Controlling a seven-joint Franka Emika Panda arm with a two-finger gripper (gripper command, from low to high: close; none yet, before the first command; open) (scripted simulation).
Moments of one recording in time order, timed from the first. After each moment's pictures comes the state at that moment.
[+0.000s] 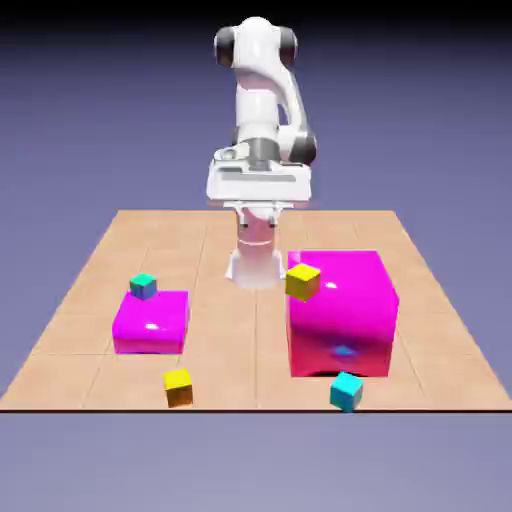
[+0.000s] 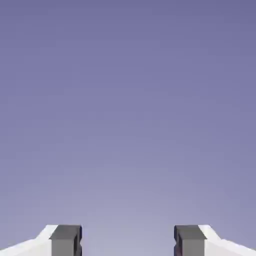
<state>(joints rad) 0.03 -0.53 -0.03 -2.79 0.02 3.02 0.70</state>
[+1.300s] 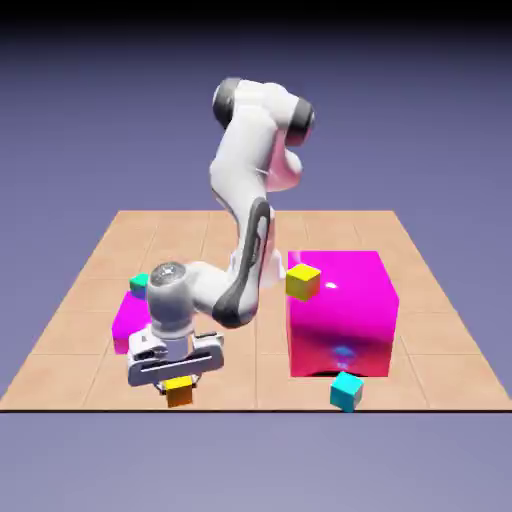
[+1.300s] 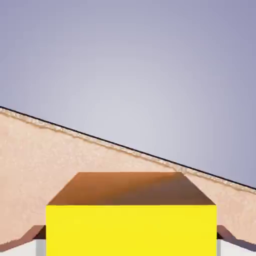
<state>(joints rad) 0.29 0.51 -0.57 -2.21 0.49 2.58 -0.17</state>
